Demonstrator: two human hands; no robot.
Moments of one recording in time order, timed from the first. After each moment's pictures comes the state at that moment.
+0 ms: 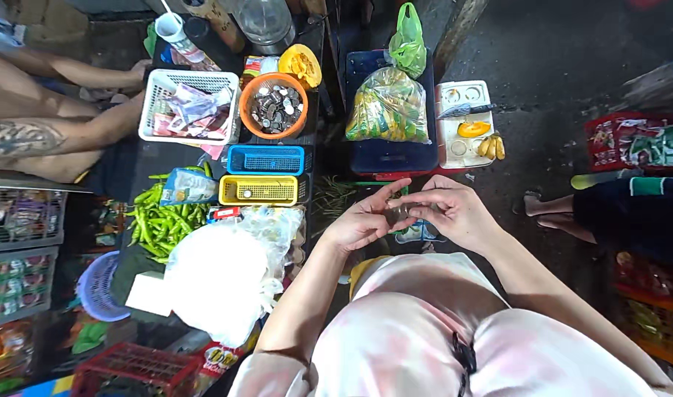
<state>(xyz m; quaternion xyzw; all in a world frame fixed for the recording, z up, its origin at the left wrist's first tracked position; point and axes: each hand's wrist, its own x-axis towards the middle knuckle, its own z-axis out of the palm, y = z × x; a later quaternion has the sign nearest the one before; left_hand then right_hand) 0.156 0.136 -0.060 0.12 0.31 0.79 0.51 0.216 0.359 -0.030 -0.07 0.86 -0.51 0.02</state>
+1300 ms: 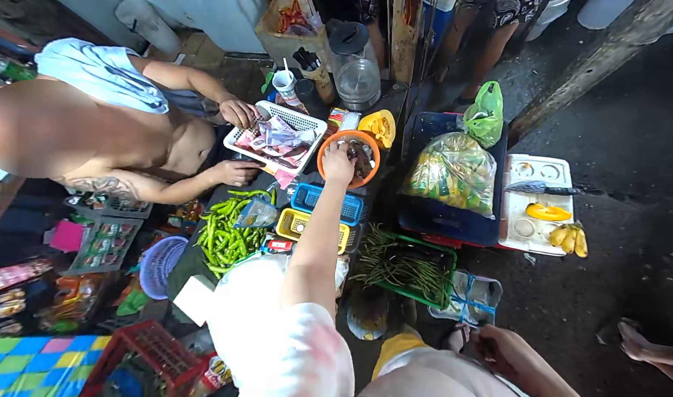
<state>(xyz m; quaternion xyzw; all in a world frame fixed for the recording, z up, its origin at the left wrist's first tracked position) -0.136 0.024 -0.151 -0.06 0.98 0.16 0.06 0.240 0.369 -0.134 0.46 0.51 -0.60 0.40</state>
